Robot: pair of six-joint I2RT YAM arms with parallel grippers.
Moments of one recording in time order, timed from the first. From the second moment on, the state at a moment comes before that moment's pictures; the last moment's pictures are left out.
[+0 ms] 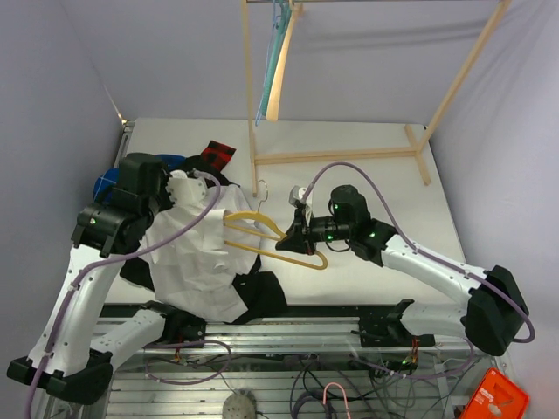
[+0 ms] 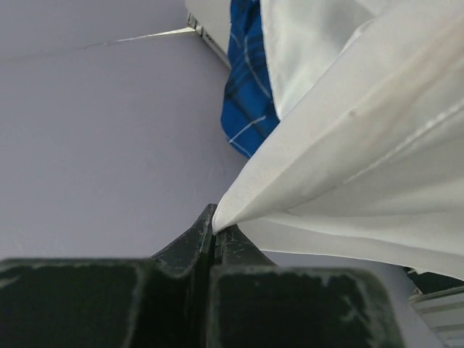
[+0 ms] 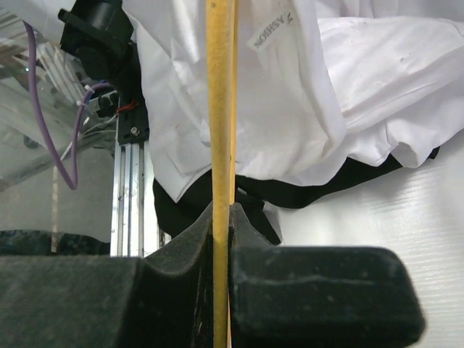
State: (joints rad) left arm -0.36 0.95 1.32 -1.06 -0.41 1.08; right arm 0.75 1.22 0.76 0.07 -0.74 0.01
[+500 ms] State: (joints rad) left arm -0.30 1.04 1.45 -1.30 -0.19 1.09; right arm 0.74 1.32 0.75 0.37 -0.80 0.14
